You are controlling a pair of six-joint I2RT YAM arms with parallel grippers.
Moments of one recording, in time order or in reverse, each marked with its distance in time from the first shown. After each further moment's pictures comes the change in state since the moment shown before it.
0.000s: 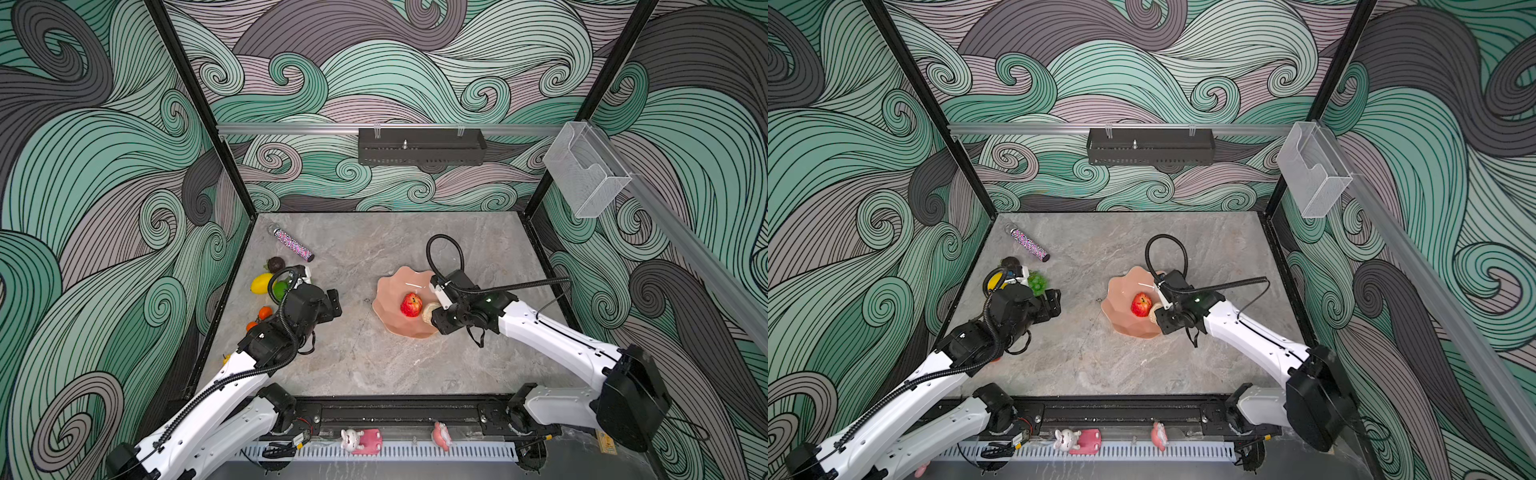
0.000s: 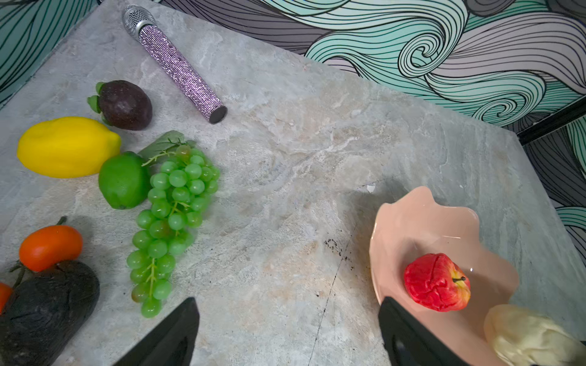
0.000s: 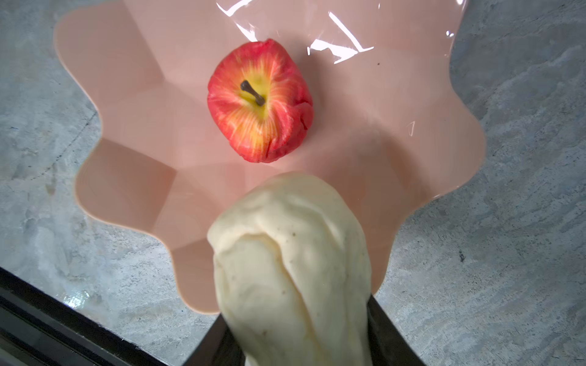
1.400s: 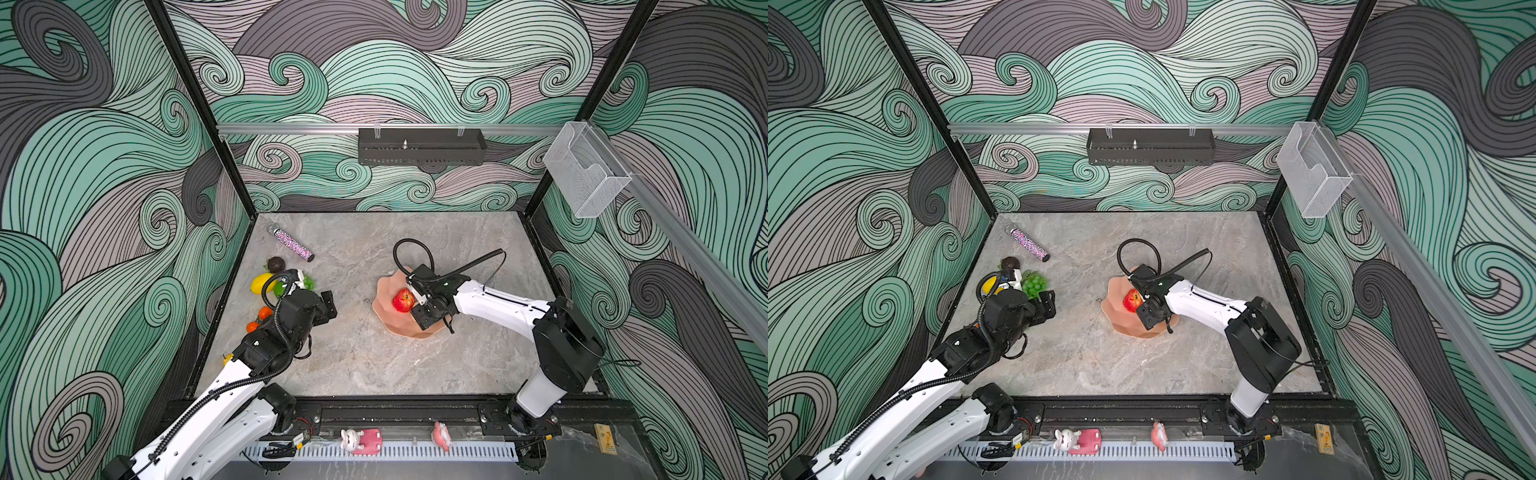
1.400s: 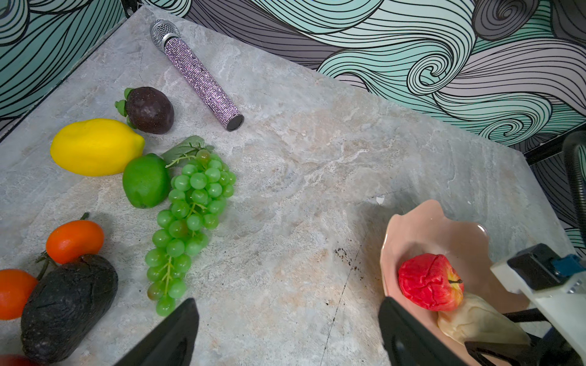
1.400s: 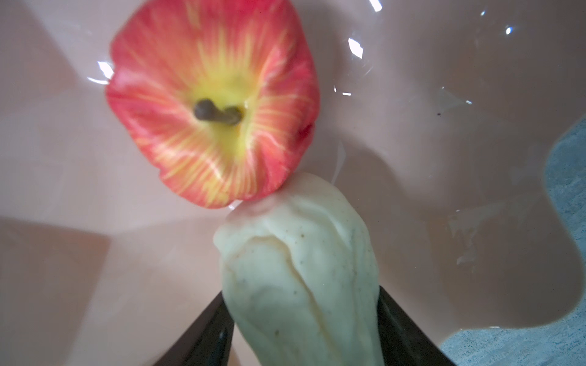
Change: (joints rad) left arm 0.014 -0.039 -0.031 0.003 -0.032 -0.015; right arm 0.060 0.348 0.203 -0.011 0.103 -0.058
